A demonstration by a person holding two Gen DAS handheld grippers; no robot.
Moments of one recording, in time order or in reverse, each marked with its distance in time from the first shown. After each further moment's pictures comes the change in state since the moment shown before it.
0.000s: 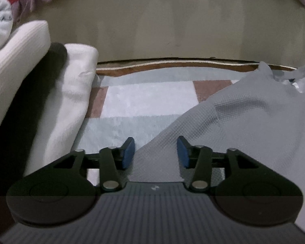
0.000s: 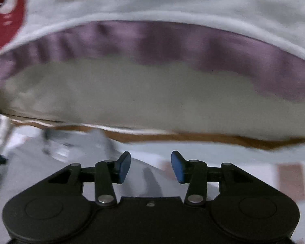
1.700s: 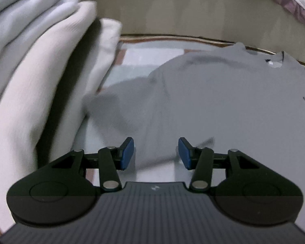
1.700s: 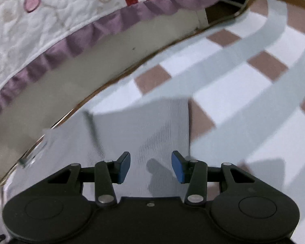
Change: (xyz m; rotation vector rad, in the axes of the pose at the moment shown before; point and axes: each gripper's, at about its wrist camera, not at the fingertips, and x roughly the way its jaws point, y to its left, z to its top) left arm -0.128 -0.001 -0.078 -0.086 0.089 -0.005; right arm -0.141 -0.079 -0.167 0.632 -0.076 -0.134
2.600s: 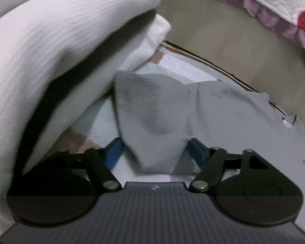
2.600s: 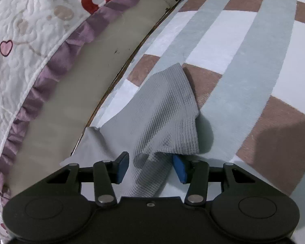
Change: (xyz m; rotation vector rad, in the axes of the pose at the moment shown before) left arm 0.038 0.045 -0.032 -0.363 -0.181 -0.052; right arm 0.045 -0.014 -0.030 0.337 -0.118 0.116
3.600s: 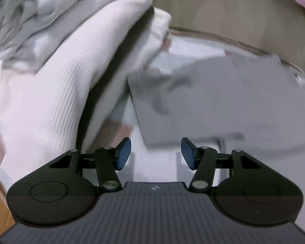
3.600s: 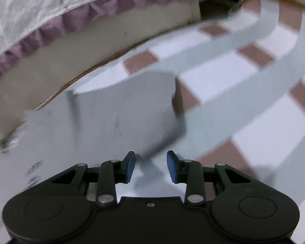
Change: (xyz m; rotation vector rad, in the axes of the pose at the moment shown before) left arm -0.064 -0.031 -0.005 0.207 0.171 0.201; right arm -0.042 0.003 0.002 -0.402 0.162 -0.134
